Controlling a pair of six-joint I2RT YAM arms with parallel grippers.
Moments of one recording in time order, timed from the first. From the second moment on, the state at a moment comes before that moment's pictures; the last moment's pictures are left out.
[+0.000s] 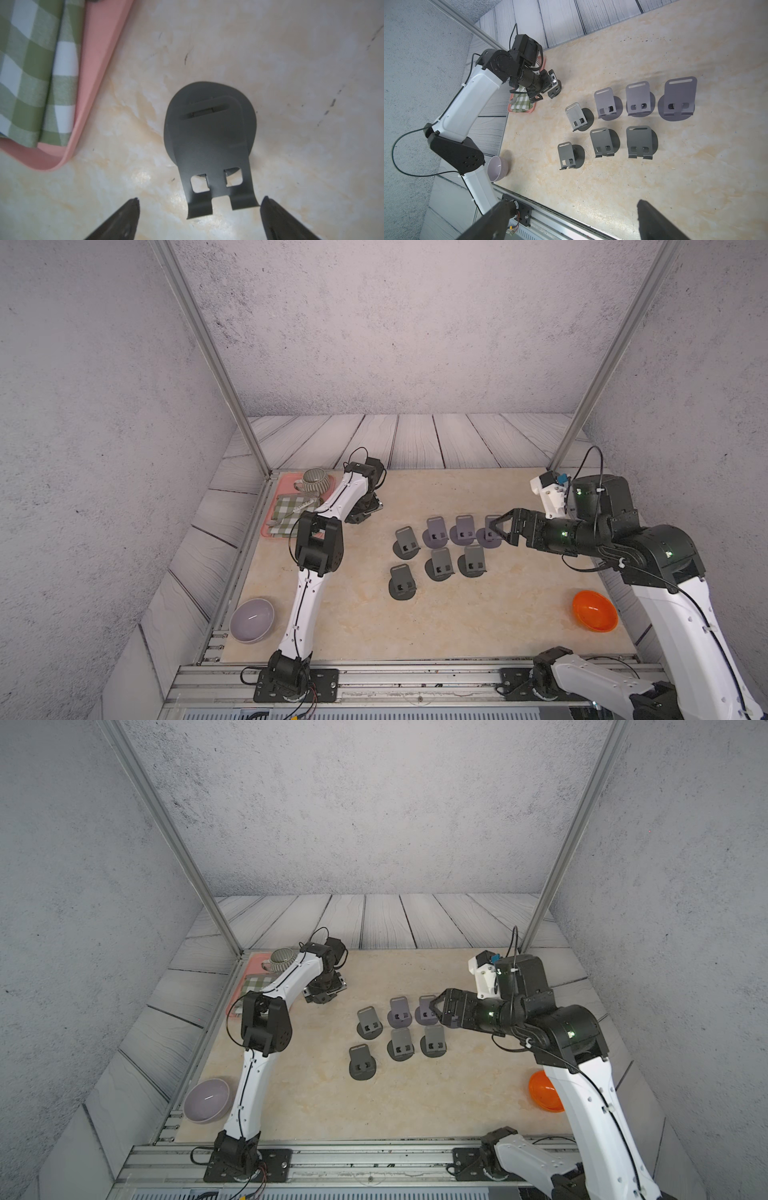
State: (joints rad) left arm -0.36 2.48 2.30 -1.26 -0.24 -0.83; right arm 0.37 1.08 1.64 -1.30 -0.29 0.48
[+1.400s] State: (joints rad) left arm -0.36 2.22 1.90 -1.07 -0.13 -0.72; right arm 0.37 1.05 1.52 -1.26 -0.26 0.50
